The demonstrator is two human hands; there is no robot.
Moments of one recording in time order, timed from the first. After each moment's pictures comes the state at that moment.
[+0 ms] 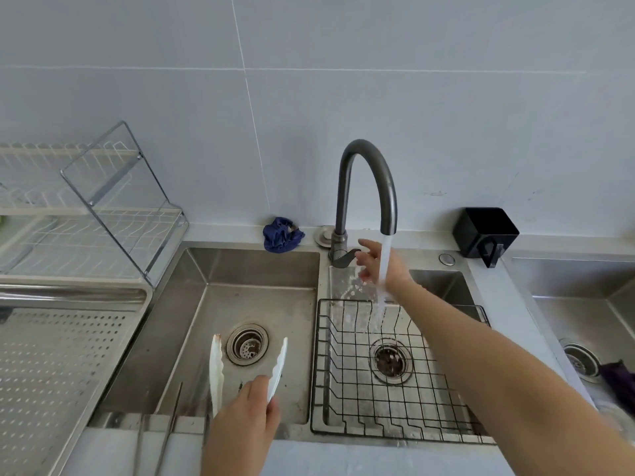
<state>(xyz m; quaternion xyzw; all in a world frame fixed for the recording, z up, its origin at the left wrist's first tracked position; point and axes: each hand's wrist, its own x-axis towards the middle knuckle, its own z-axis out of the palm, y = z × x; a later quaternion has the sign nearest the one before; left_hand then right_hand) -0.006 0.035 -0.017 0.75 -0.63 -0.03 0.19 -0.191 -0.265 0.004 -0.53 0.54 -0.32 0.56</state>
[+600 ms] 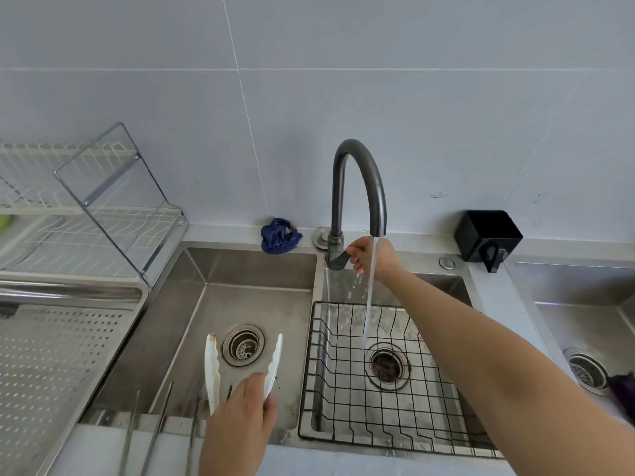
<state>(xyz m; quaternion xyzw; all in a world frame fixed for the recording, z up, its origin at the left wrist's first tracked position) -0.023 0.025 -0.015 0.77 -0.61 -0.01 0.18 -0.184 -0.303 0.007 -0.55 0.57 -0.26 0.55</state>
